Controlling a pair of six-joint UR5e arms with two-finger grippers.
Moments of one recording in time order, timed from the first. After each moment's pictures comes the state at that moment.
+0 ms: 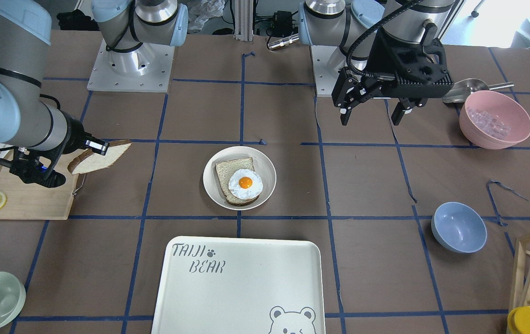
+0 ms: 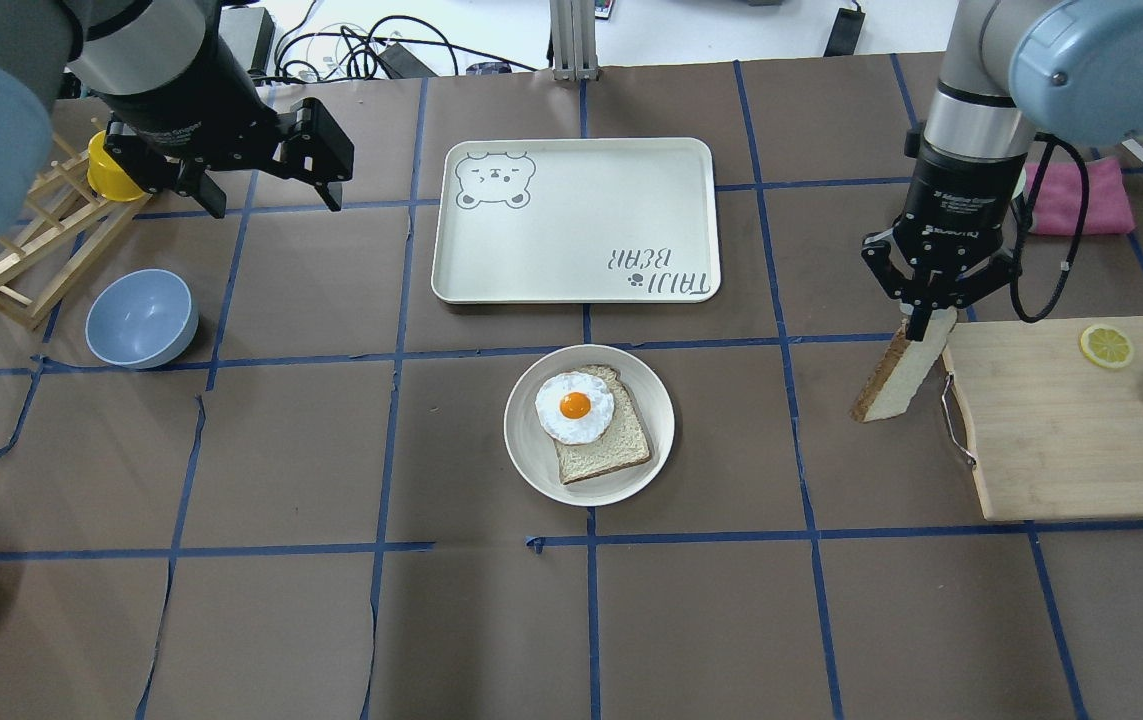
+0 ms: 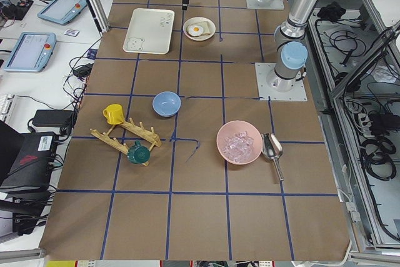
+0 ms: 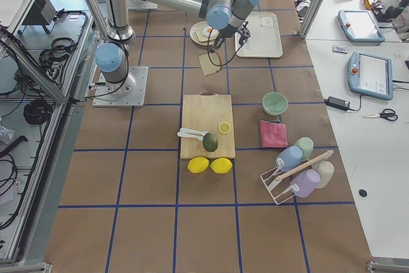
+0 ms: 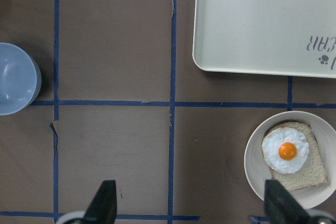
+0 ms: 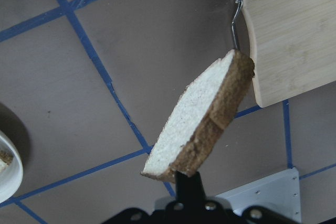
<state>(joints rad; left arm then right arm) -1.61 -1.56 -1.54 -1.49 1.59 -0.06 1.48 -1.34 1.57 -1.36 -1.60 0.31</state>
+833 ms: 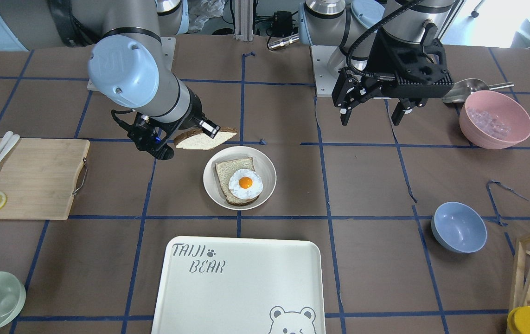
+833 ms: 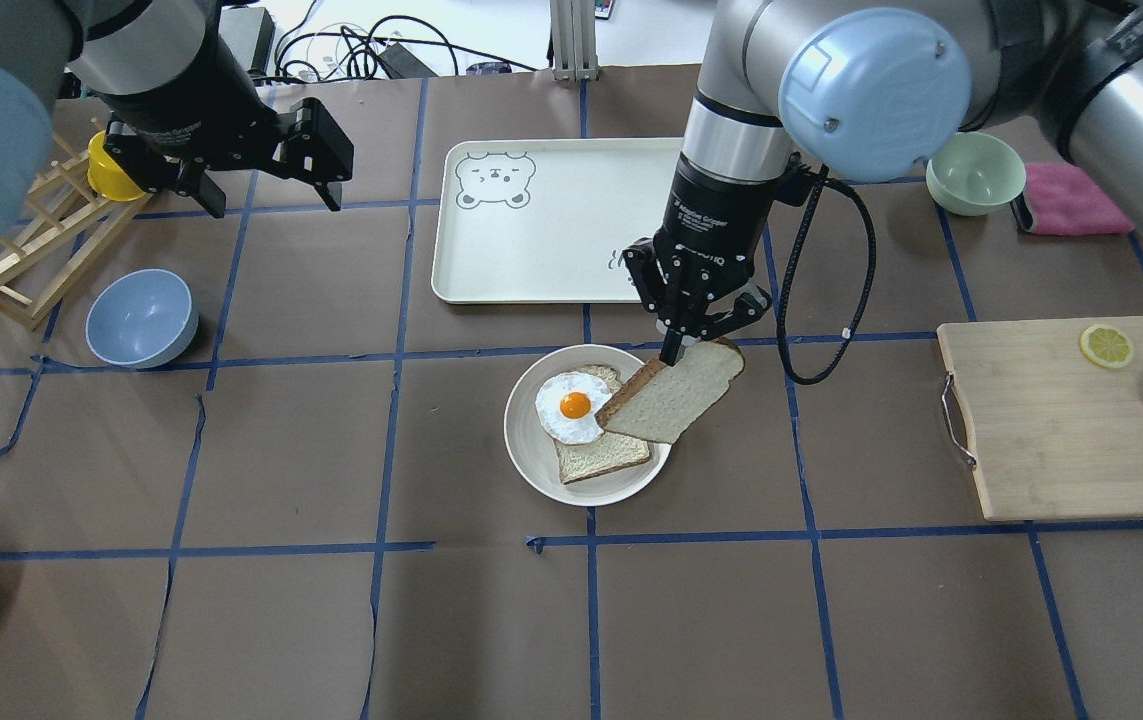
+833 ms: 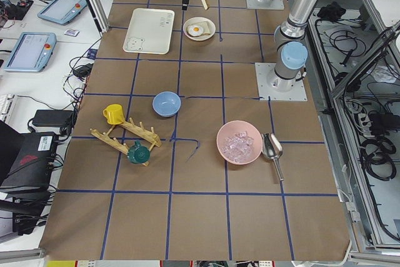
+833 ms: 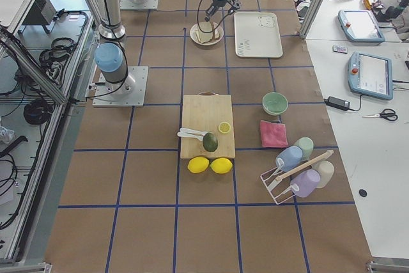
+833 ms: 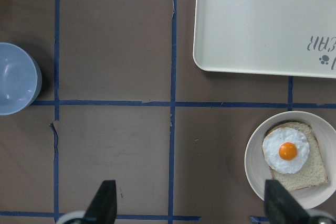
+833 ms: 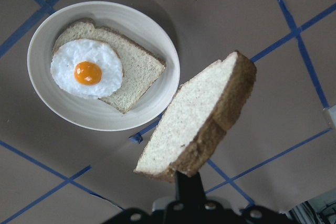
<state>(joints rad) -1.61 -1.56 -1.54 -1.49 1.59 -0.06 1.78 -1.33 1.50 -1.34 -1.27 0.82</state>
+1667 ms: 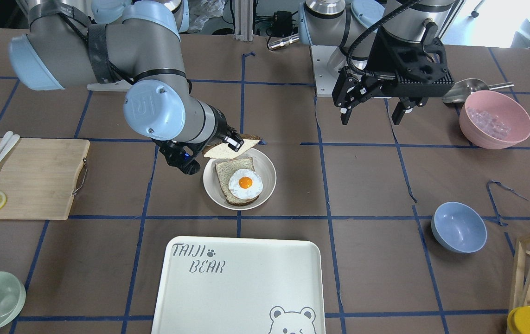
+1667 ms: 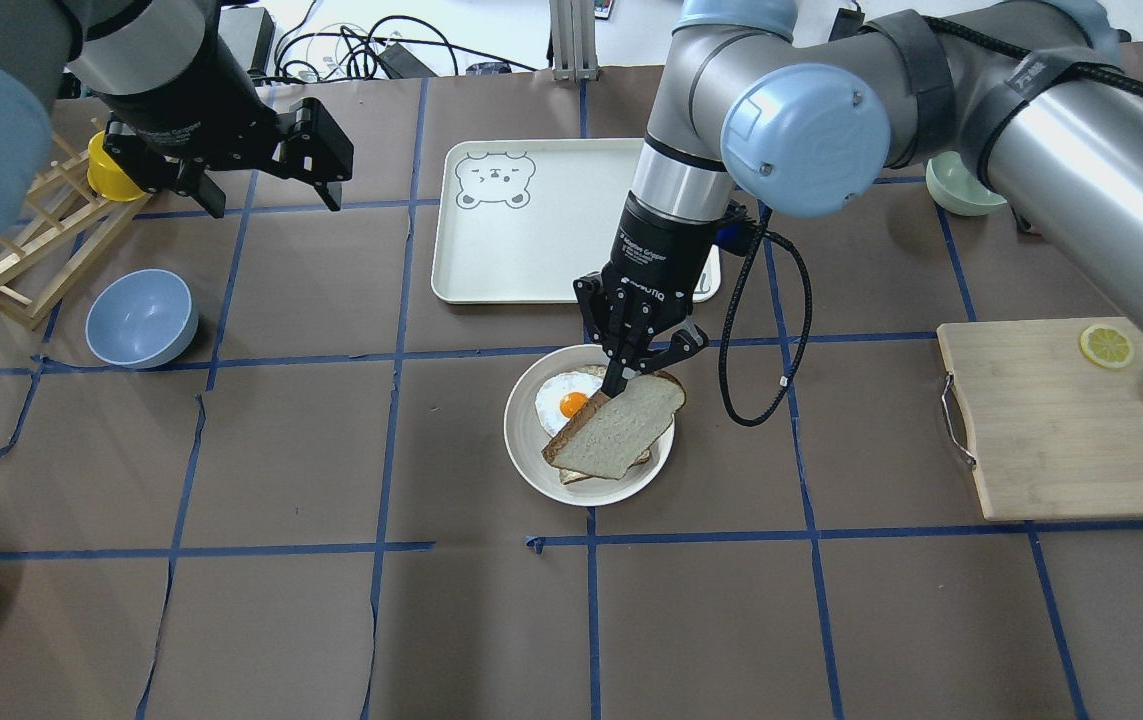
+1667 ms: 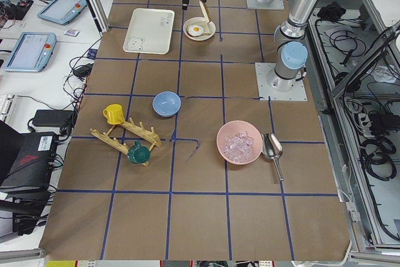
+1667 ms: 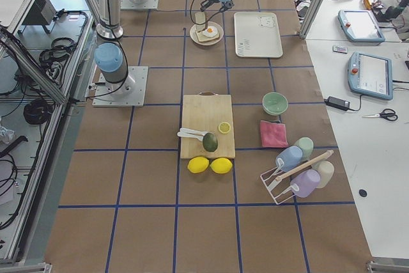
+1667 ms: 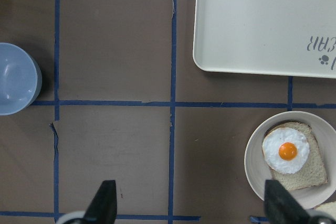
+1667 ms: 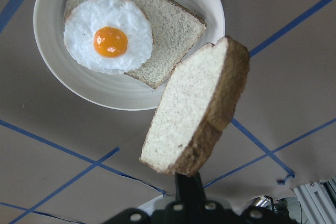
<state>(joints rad) -1.61 -1.56 -1.54 -1.49 1.59 -0.06 1.81 -1.25 1.54 -1.42 -1.15 0.89</state>
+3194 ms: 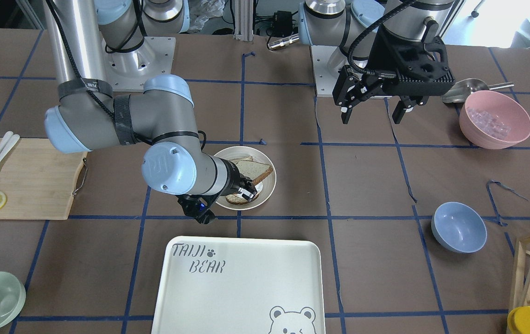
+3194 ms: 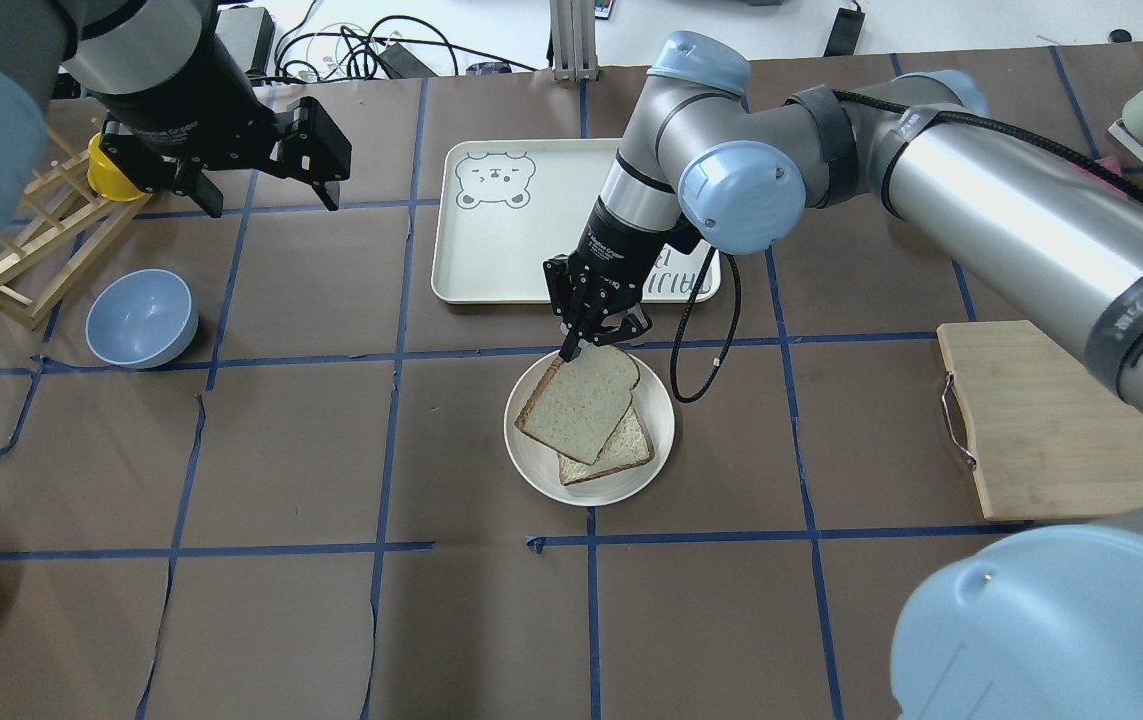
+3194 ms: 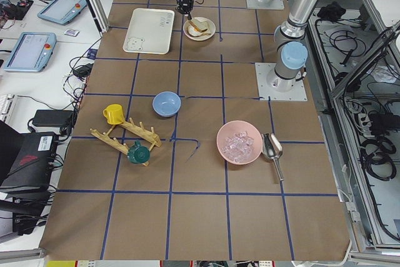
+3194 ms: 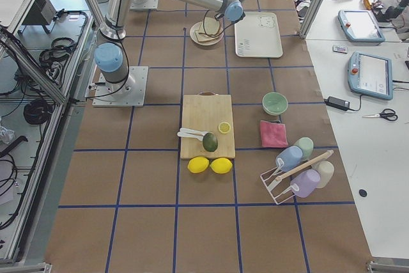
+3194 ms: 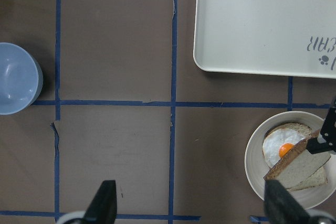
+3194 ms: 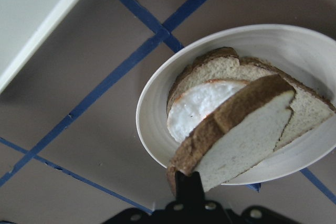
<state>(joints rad) -1.60 -1.55 -1.54 -1.49 1.59 -0.06 1.81 -1.07 1.53 -1.76 -1.09 0.93</state>
